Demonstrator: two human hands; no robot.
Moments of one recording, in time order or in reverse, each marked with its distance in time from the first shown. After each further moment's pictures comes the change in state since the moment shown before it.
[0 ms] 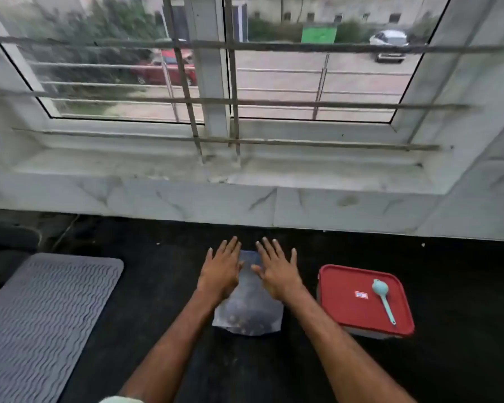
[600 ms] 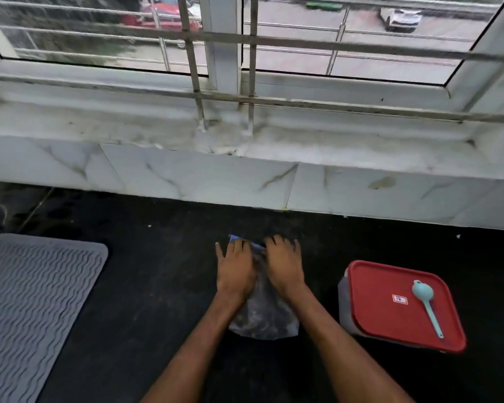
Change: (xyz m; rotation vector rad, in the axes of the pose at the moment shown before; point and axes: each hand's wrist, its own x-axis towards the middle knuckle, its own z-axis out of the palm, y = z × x) left_hand 0.032 0.010 0.064 -0.140 0.112 -0.145; right_hand 0.053 -0.003 0.059 0.028 0.199 0.073
